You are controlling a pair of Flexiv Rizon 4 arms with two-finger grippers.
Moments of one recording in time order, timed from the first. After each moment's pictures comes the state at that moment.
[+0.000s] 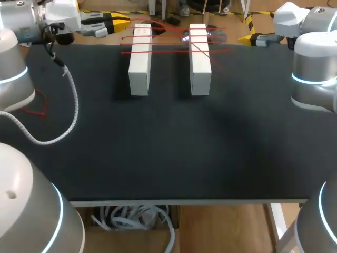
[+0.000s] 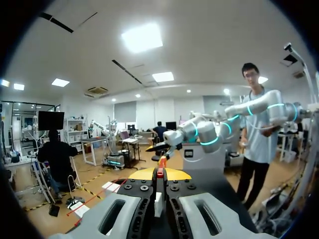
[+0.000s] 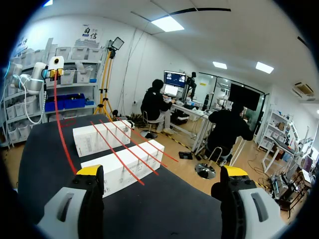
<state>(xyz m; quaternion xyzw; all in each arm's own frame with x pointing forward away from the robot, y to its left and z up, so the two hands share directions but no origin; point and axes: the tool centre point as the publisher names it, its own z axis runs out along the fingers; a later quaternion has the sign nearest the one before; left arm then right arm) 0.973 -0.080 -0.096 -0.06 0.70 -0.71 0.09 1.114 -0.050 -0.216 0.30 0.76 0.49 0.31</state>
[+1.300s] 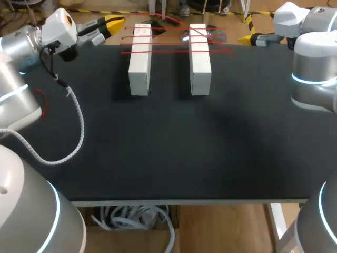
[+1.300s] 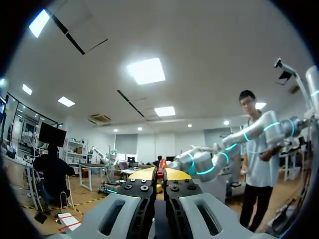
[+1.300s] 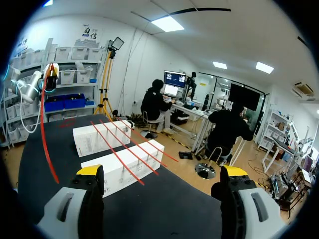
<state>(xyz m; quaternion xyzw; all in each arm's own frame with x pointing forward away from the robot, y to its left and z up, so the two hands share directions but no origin) 0.948 -0.070 -0.079 -0.06 0.57 -0.82 0.09 1.114 -0.050 -0.216 0.30 0.76 0.49 0.31</state>
